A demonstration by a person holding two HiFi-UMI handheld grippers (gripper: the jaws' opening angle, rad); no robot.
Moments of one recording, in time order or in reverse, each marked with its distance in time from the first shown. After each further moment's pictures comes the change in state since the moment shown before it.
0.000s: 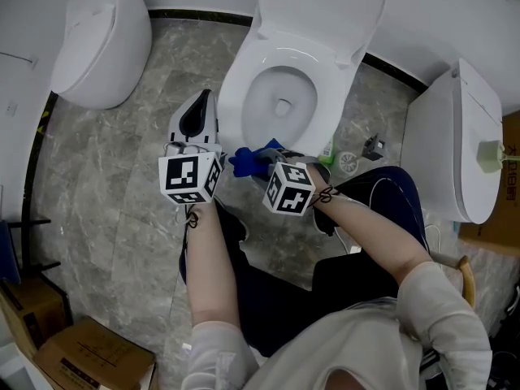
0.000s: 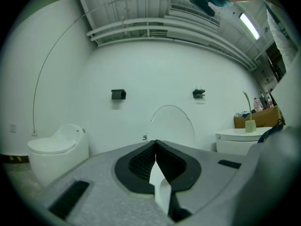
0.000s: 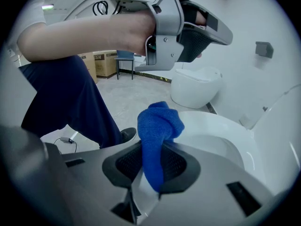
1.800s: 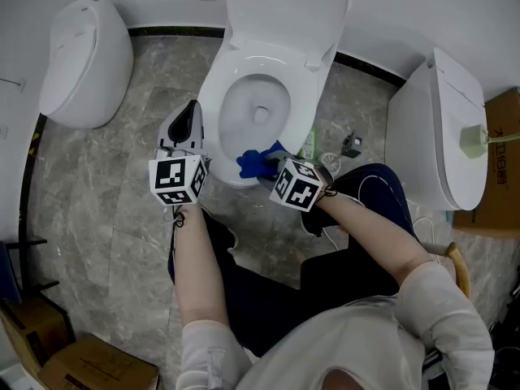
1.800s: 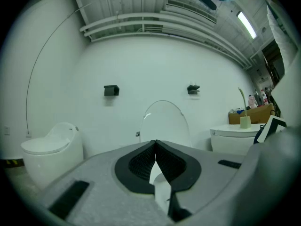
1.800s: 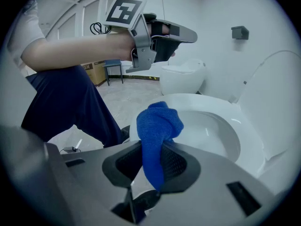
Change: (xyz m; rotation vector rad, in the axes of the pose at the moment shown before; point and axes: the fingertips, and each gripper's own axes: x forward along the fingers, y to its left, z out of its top) left arm 0.015 -0.025 -0.013 0.031 0.047 -0.058; right arm -0.043 -0.010 -0.060 0.188 -0.004 -0.035
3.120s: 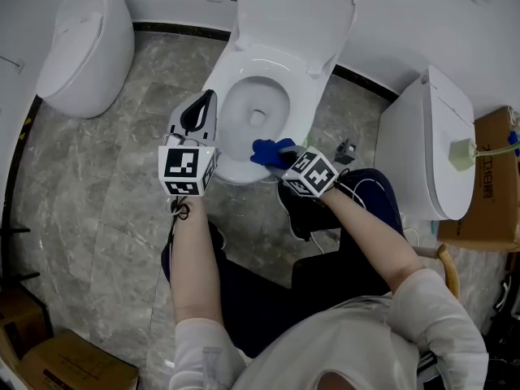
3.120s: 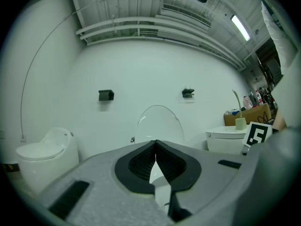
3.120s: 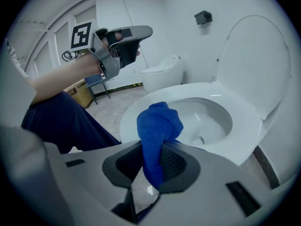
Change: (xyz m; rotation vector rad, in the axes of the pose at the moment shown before) left arm -0.001 -0.020 0.022 0.029 -0.050 -0.050; right arm -0.018 -0.030 -0.025 0.343 -0.054 -0.027
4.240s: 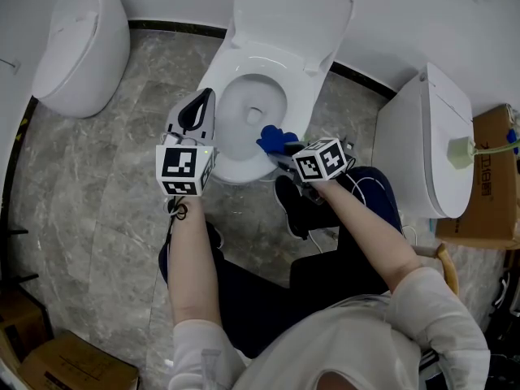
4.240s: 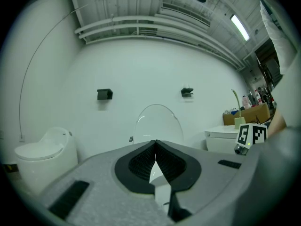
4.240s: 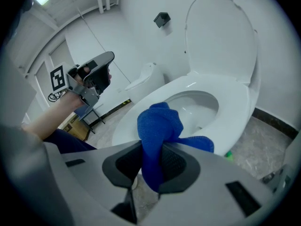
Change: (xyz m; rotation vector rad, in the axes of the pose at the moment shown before) left arm 0.005 -0.004 -0.003 0.006 0.009 -0.013; right arm -0.008 -0.035 -0.001 0.375 -0.125 0.023
